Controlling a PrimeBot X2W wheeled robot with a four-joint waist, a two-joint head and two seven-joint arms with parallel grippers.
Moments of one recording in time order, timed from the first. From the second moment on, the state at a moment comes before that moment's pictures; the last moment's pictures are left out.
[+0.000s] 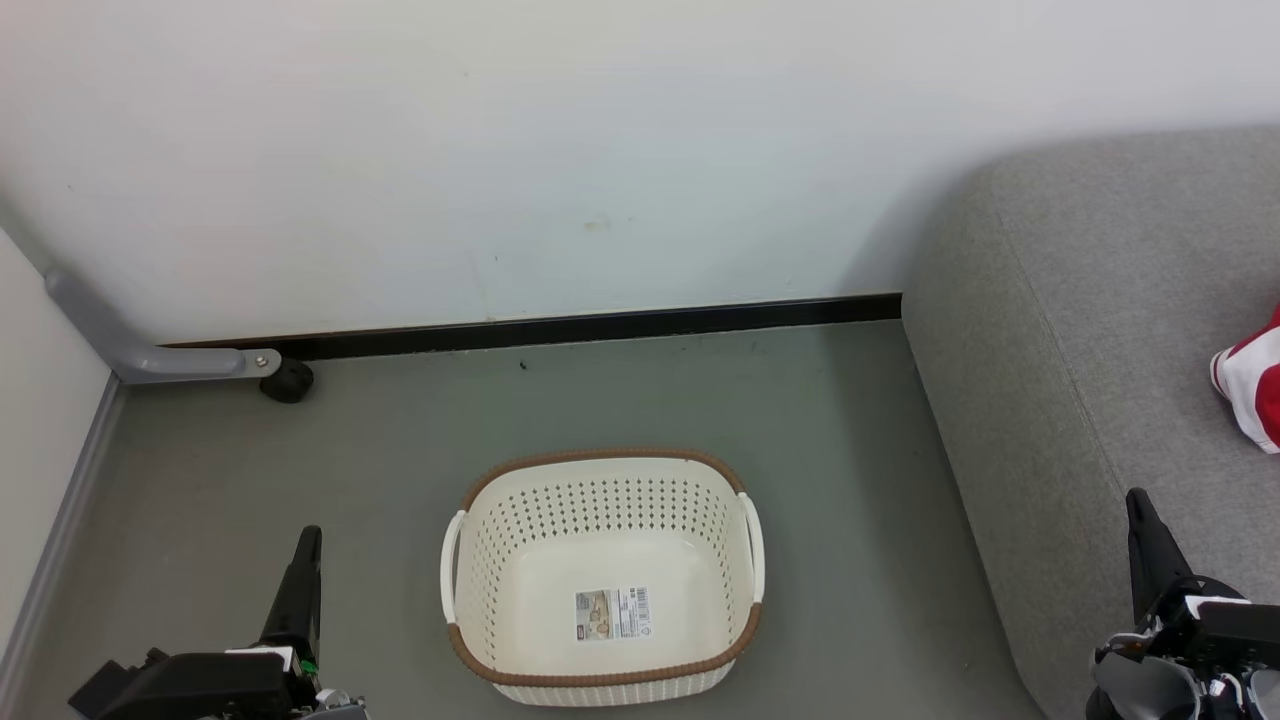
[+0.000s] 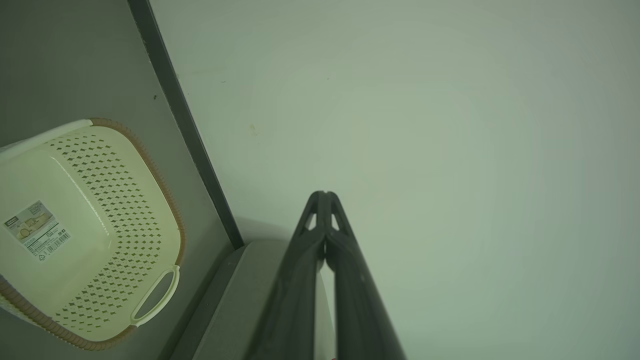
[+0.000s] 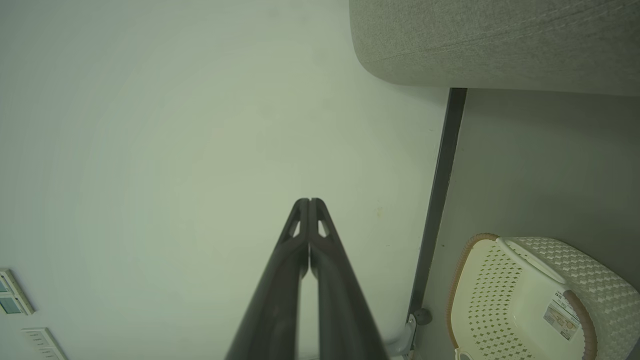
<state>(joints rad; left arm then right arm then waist) -0.09 0.04 0.09 0.30 -1.58 -0.12 0.11 -0.11 -0.04 -0.14 0.31 1.59 0.12 0.11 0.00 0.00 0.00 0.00</state>
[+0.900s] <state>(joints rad) -0.09 0.04 0.09 0.30 -1.58 -0.12 0.11 -0.10 -0.04 -0.14 0.30 1.59 0.12 0.11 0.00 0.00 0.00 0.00</state>
